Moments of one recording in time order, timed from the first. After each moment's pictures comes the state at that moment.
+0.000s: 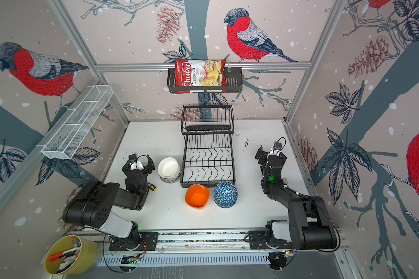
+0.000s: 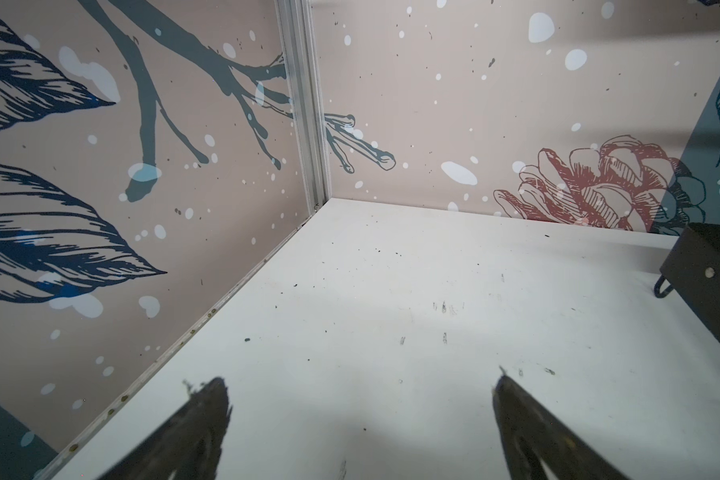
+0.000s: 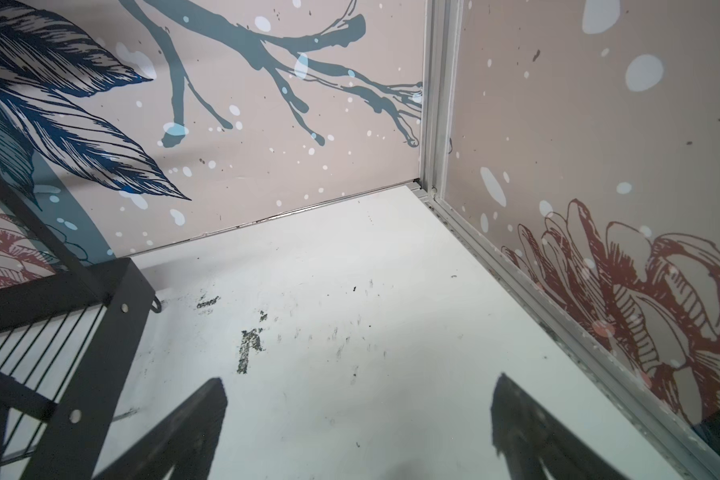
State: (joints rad) left arm -0.13 1.53 0.18 1.29 -0.47 0.01; right arm 0.10 1.30 0.39 0.70 0.29 0.14
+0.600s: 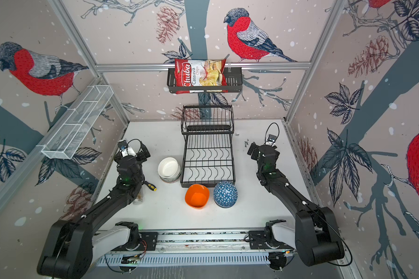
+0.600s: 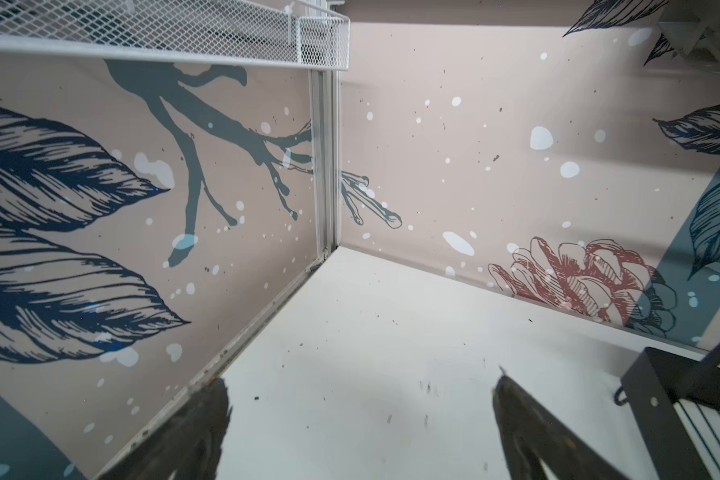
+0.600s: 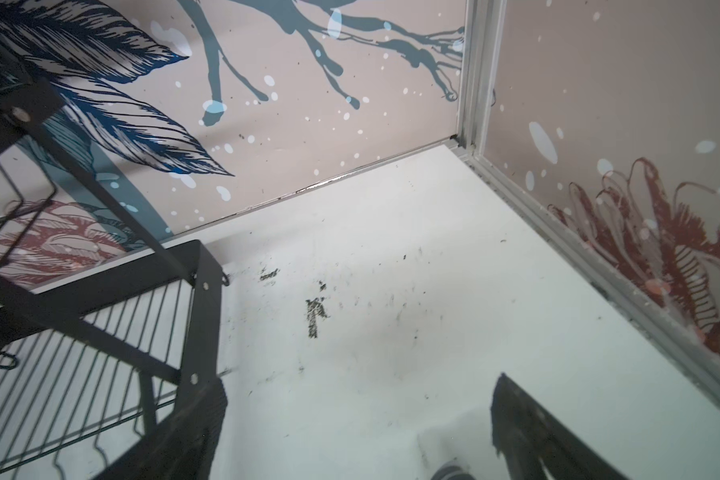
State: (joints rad) left arm -0.16 1.08 0.45 0.54 -0.56 -0.12; right arm 0.25 1.20 0.61 0.20 0.34 0.30
